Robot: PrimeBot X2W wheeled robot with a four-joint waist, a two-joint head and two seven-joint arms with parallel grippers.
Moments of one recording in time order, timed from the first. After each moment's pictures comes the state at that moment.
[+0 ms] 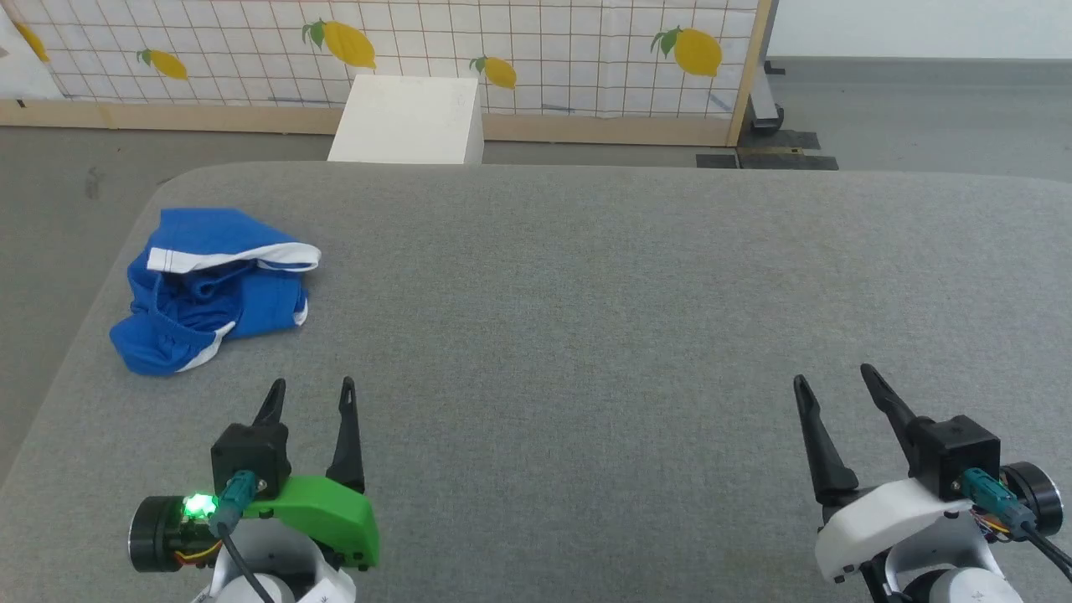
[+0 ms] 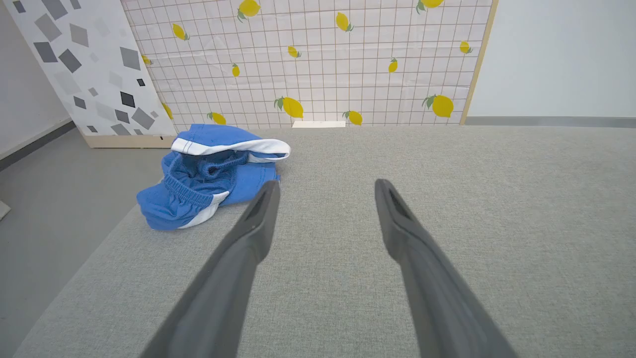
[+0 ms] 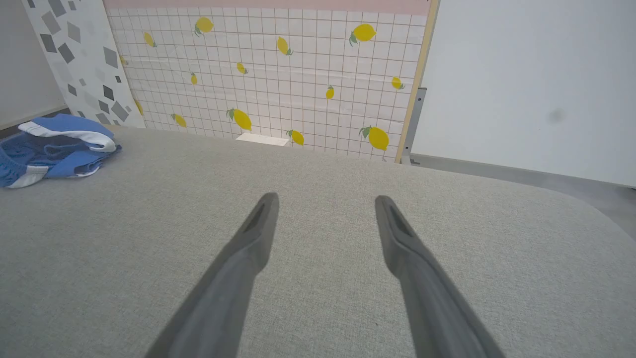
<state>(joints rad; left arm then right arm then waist) -0.01 0.06 -0.01 0.00 -0.03 0.00 0.00 0.02 -0.05 -0.01 0.00 0.02 0.13 -0.01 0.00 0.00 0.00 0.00</state>
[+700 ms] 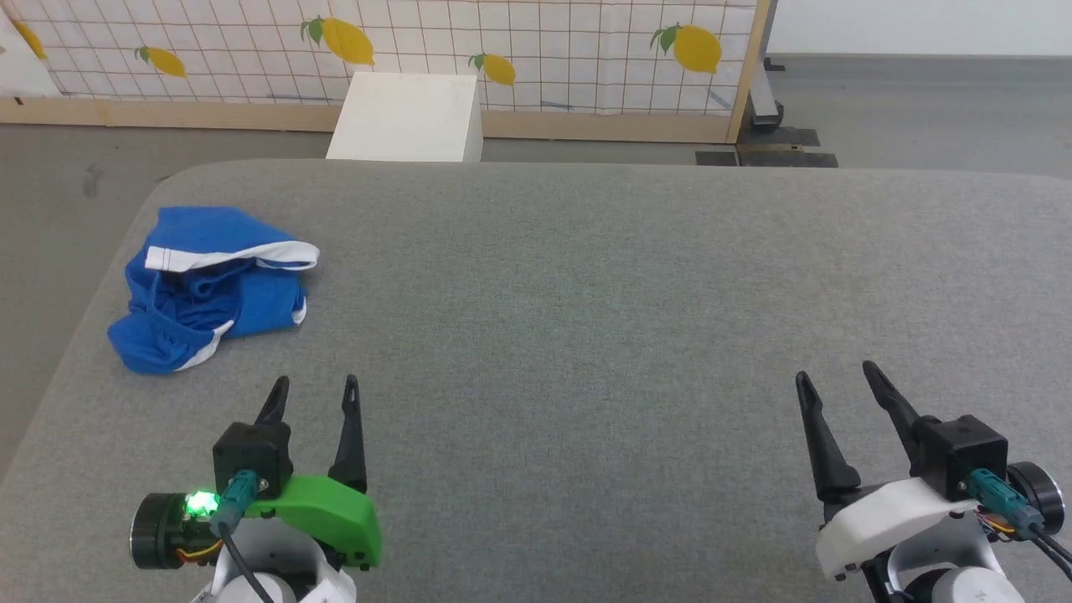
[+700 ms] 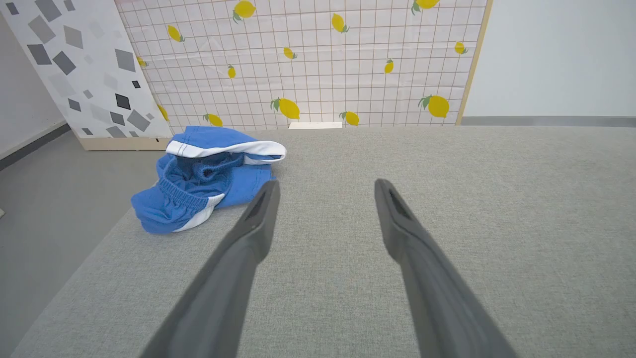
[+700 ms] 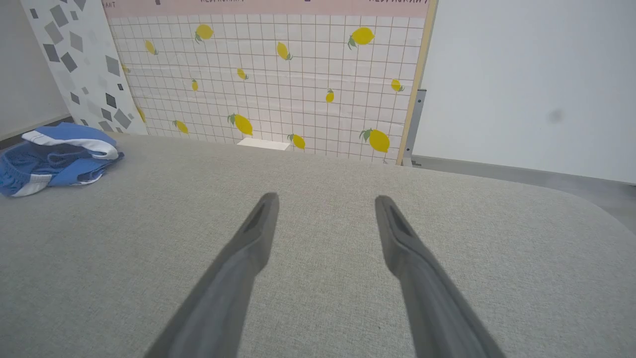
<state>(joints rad) -0.01 0.06 -0.03 0.00 -0.04 0.00 0.00 0.02 -0.05 -0.01 0.00 0.04 0.13 -0.02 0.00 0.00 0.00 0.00</state>
